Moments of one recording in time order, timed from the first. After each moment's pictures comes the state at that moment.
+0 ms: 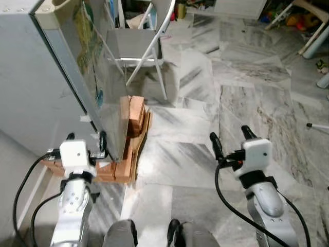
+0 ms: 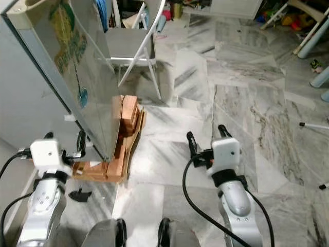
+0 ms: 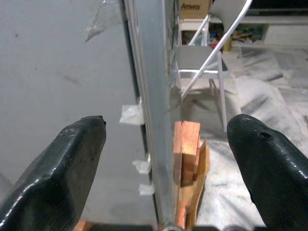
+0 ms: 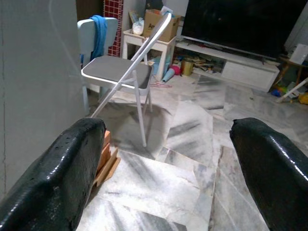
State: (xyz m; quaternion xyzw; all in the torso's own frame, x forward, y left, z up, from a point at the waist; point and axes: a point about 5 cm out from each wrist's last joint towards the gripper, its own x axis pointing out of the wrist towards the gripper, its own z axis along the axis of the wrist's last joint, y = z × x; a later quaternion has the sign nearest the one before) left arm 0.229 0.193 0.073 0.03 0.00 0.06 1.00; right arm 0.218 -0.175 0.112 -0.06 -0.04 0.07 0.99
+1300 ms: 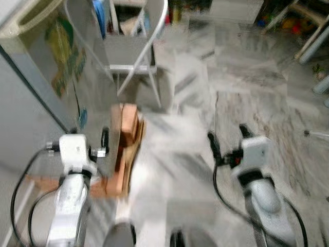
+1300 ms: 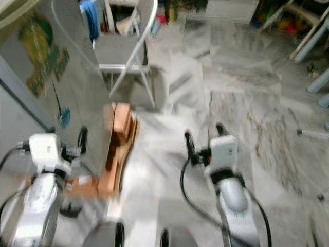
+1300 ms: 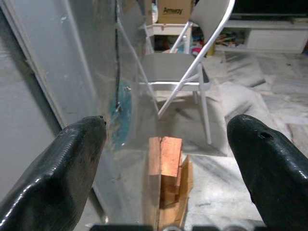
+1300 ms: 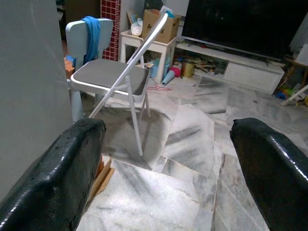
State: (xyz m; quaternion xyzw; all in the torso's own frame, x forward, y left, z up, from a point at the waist) left arm 0.242 0.189 0.090 0.02 -0.01 0.04 1.00; right arm 0.227 -0.166 0.115 -0.06 -0.04 0.09 0.99
